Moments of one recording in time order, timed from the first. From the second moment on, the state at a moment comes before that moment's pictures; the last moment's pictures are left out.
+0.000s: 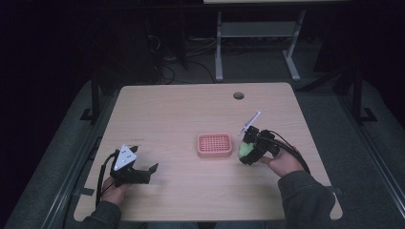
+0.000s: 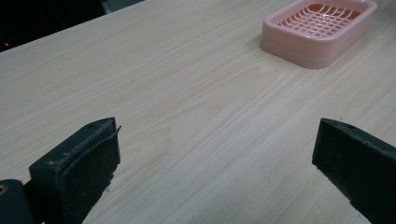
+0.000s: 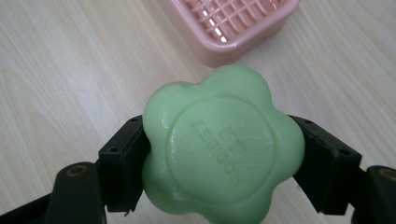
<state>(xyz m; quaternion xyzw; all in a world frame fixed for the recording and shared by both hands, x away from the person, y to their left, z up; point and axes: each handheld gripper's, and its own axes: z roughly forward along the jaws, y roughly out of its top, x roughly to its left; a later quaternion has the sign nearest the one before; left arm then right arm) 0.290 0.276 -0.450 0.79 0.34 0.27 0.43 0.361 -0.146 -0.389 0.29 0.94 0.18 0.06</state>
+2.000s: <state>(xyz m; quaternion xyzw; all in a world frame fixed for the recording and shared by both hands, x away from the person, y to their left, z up) 0.290 0.277 -0.450 0.79 0.35 0.27 0.43 0.402 -0.104 -0.361 0.26 0.94 0.19 0.05</state>
